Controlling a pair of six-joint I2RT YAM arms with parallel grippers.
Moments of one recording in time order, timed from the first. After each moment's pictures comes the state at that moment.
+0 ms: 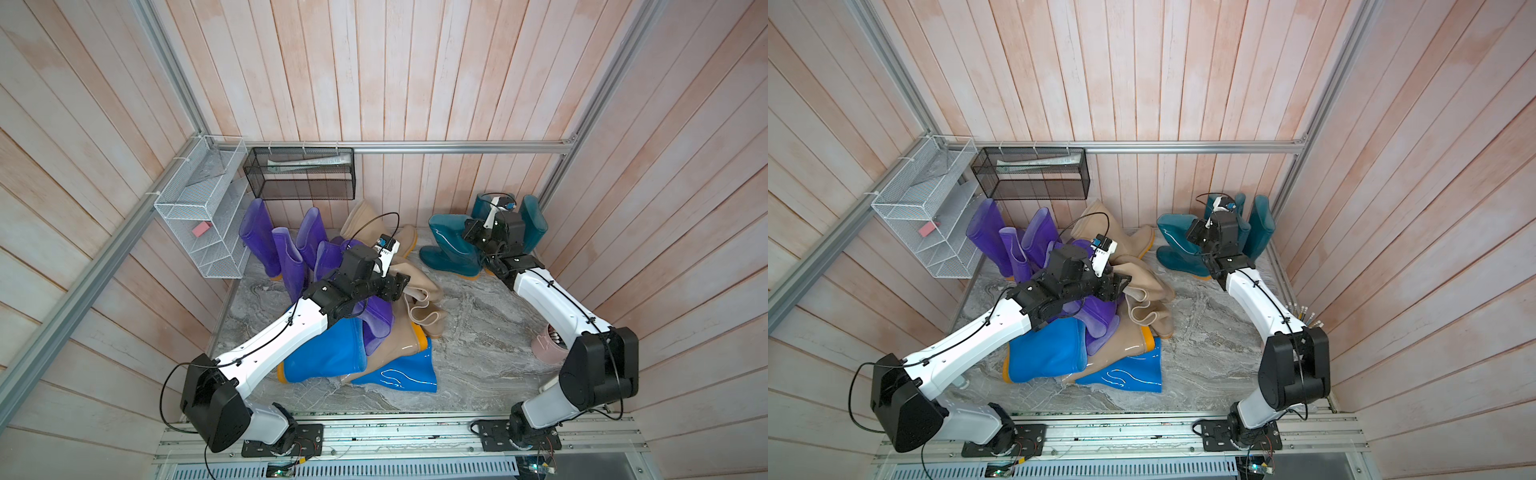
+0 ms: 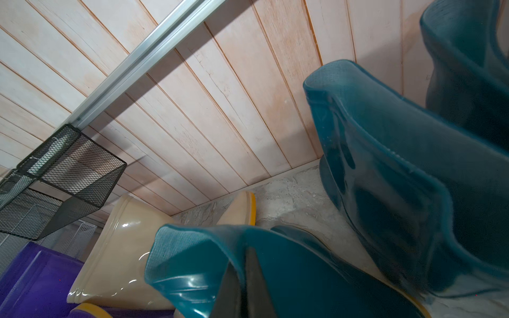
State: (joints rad) left arm -0.69 1.43 1.26 -0.33 0.11 -0.15; right arm 0.25 1.55 1.25 0.04 -0.02 0.62
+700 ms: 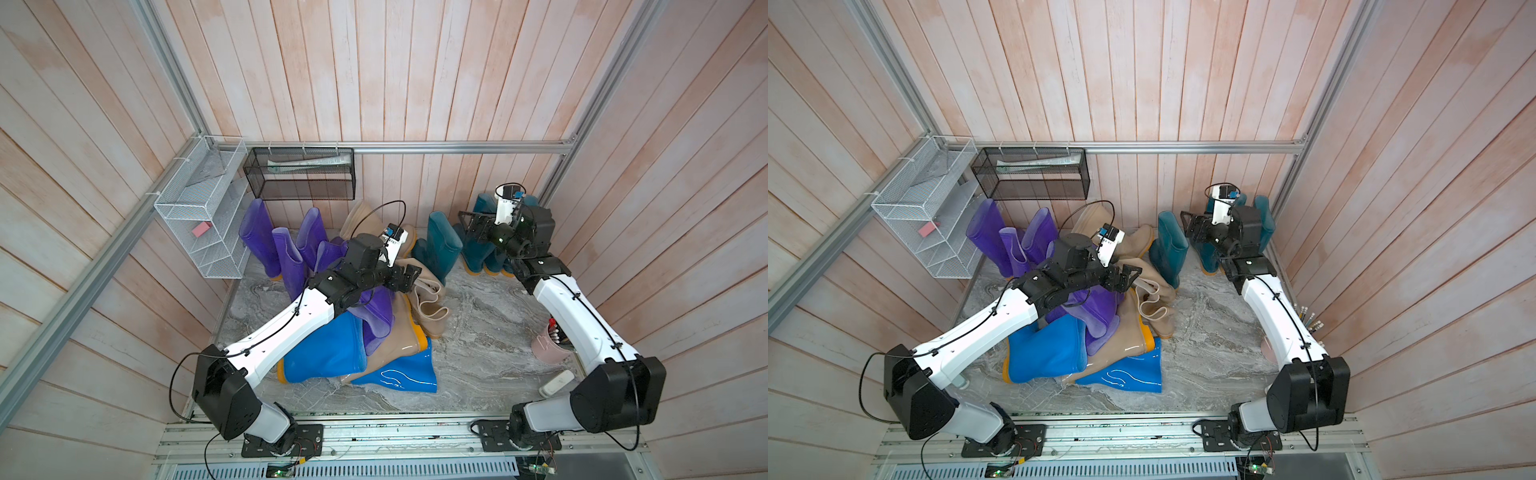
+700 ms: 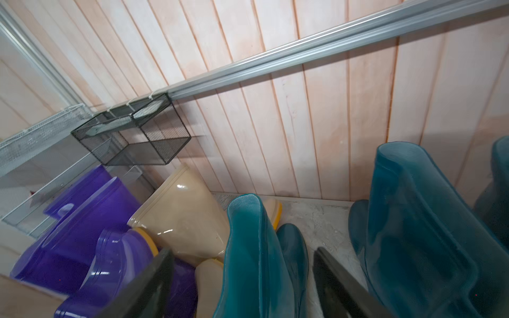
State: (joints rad) left arm -0.68 1.51 1.39 -0.33 0.16 -0.14; right arm 0.17 1.44 1.33 -0.06 -0.39 0.28
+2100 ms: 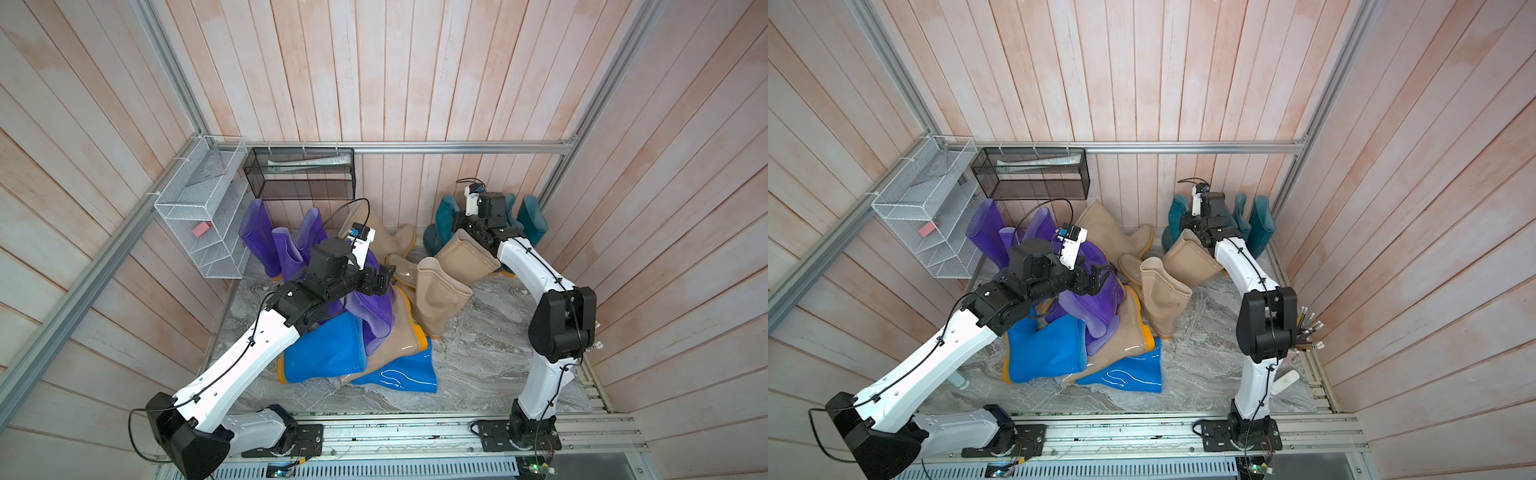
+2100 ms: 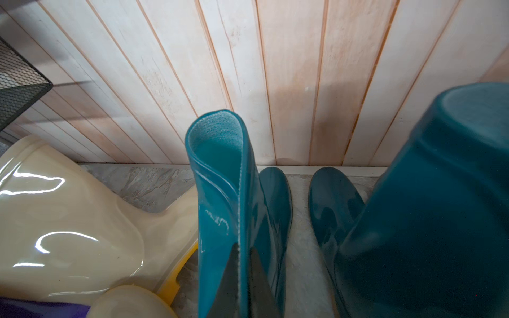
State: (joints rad) left arm -0.64 1.25 1.31 -0.48 0.07 -0.19; right arm 0.20 1.92 1.72 -0.25 -0.11 0.21
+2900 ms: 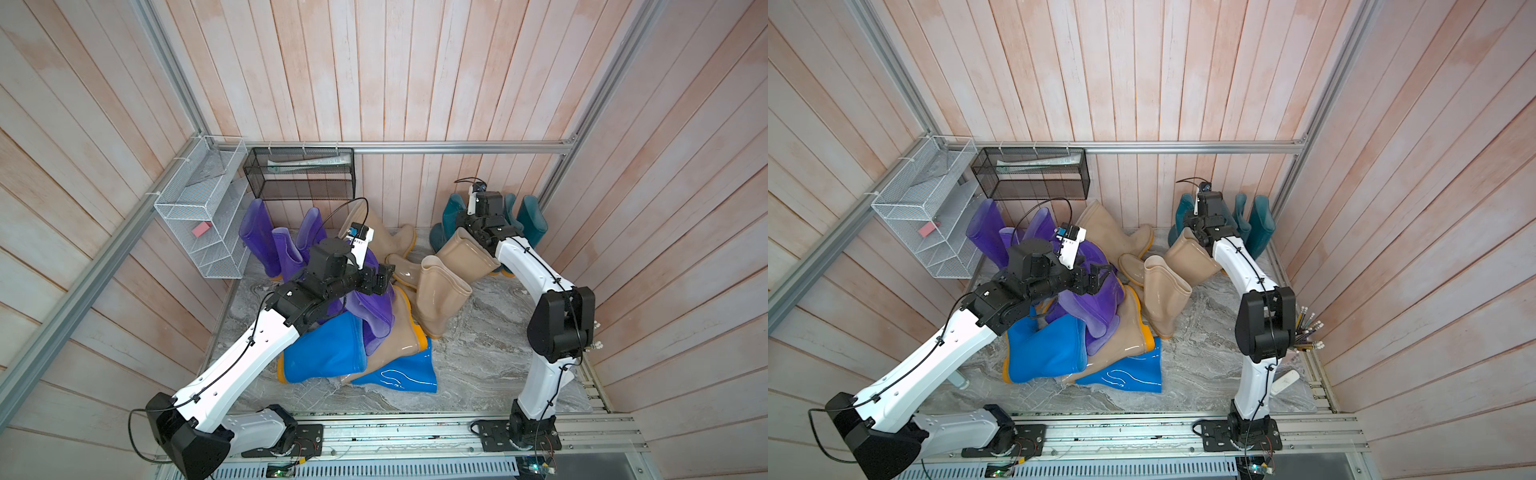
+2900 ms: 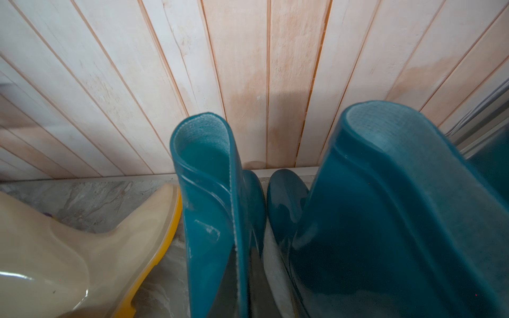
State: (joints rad) left arm -0.63 1.25 1.31 -0.48 0.07 -0.20; right arm 0.23 1.93 1.76 -0.31 0.09 0.16
